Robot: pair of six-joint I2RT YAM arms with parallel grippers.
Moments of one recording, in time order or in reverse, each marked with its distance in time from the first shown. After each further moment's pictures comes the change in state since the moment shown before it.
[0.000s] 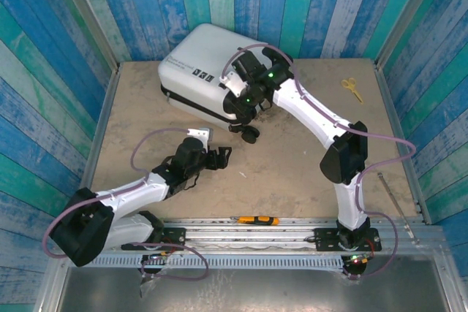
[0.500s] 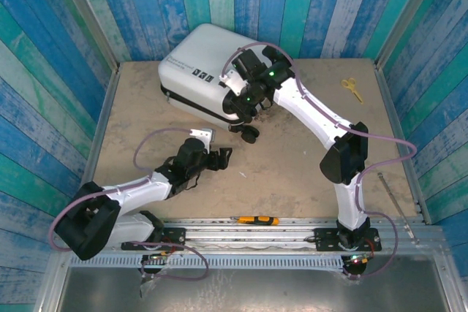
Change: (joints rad) left arm 0.000 0.045 -0.021 0.084 0.000 0.070; right arm 0.001 0.000 0.026 -0.022 0.008 -0.006
